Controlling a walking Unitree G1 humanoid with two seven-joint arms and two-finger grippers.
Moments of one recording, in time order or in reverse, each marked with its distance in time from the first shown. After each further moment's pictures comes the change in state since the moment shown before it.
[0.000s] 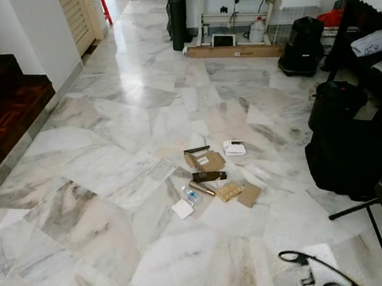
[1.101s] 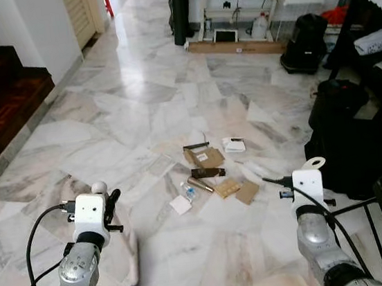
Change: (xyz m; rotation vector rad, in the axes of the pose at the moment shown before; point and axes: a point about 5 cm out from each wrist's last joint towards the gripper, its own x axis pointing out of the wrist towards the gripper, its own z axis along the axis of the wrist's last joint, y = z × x) left arm -0.032 -0.012 0.200 -0.065 -0.833 -0.135; right arm -0.014 0.000 0.151 0.369 -0.625 -0.097
